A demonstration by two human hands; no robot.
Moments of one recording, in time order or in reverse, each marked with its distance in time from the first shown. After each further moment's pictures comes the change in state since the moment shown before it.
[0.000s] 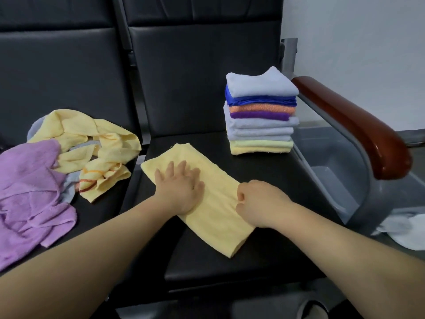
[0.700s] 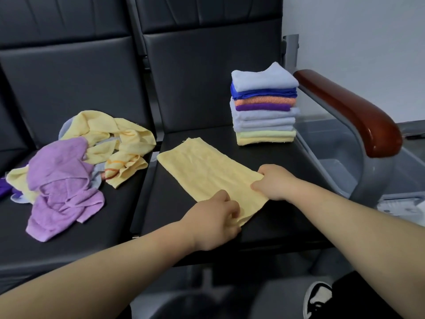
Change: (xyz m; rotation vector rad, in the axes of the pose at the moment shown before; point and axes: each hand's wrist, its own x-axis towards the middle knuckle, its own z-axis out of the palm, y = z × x) left_hand -0.129 0.051 0.003 -0.182 -0.055 0.396; right_hand -0.005 0.024 0.006 0.391 0.059 0.160
